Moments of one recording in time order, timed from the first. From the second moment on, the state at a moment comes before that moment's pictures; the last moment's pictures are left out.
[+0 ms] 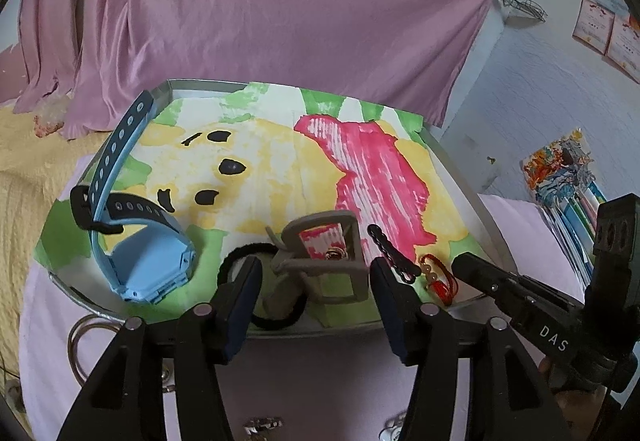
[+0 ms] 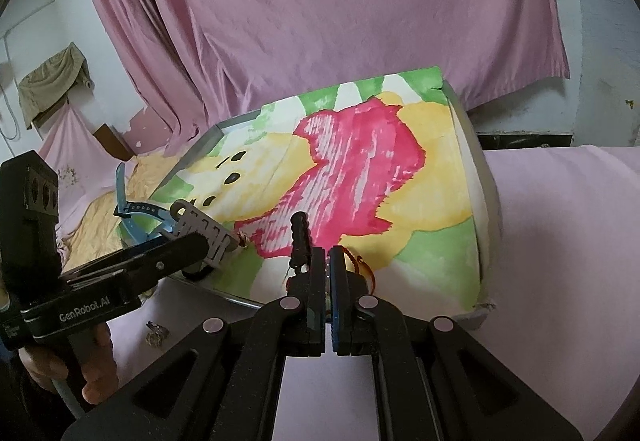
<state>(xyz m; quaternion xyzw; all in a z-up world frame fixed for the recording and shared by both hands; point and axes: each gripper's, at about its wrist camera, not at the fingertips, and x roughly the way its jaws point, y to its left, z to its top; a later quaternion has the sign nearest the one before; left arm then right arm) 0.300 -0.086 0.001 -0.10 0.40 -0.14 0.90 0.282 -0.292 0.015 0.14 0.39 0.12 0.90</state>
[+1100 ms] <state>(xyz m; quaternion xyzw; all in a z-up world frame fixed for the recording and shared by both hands) 0.173 -0.029 0.053 -0.10 0.17 -0.07 0.98 0.150 -0.274 0.075 0.08 0.16 0.07 0.98</state>
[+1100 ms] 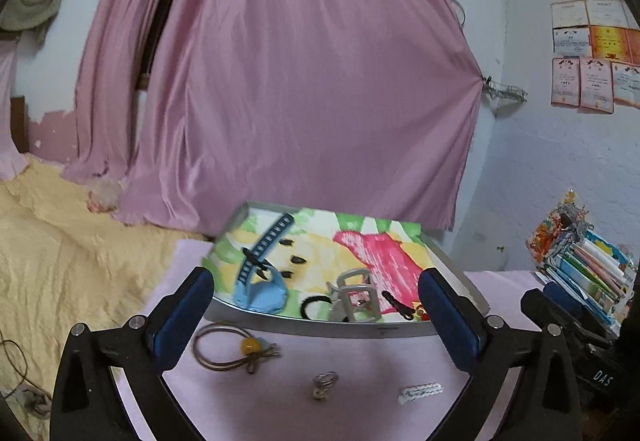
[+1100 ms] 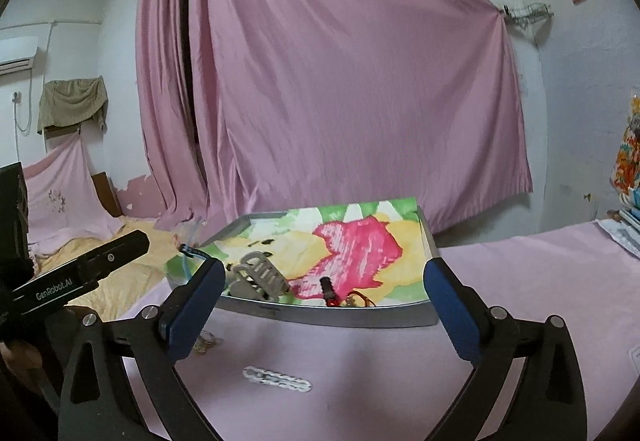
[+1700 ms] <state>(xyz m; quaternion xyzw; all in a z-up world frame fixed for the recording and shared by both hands) 0.127 0.017 0.029 -0.07 0.17 -0.01 0.98 0.125 -0.236 0.065 0.06 0.17 0.08 0.98</state>
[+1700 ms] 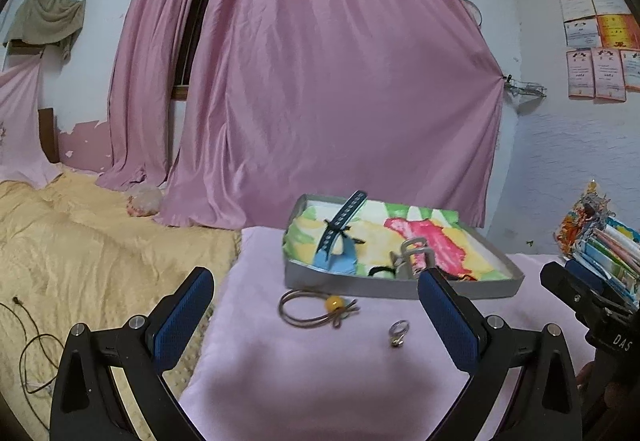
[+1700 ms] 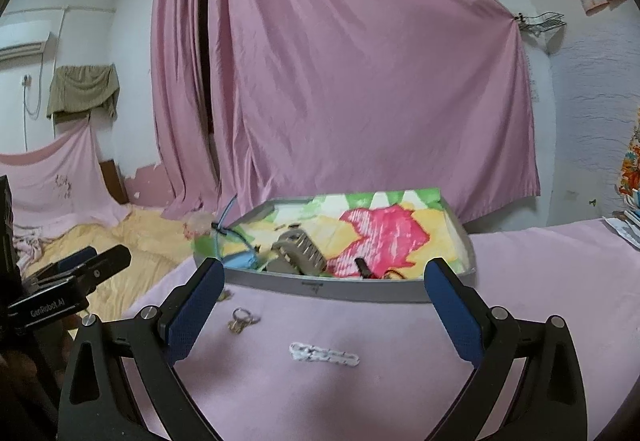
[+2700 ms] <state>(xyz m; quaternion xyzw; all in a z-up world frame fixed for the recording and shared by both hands) 0.211 0.025 -0.008 -0.05 0.38 -0.07 0.92 0.175 -0.214 0.011 0.07 0.40 0.12 0.91</state>
